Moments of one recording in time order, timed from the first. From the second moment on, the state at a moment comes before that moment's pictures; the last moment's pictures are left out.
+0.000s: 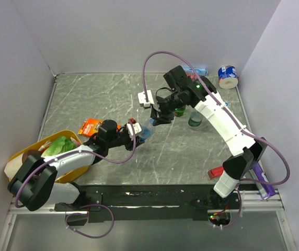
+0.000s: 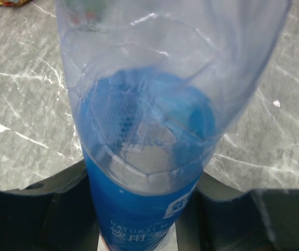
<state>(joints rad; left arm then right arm) -0.62 1.30 0.56 0.40 0.46 0.30 0.64 1.67 1.93 -1.29 -0.66 -1.02</state>
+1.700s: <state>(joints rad) -0.60 1.27 0.57 0.24 0.26 0.18 0.50 1.83 2.05 -1.37 -0.30 -1.26</state>
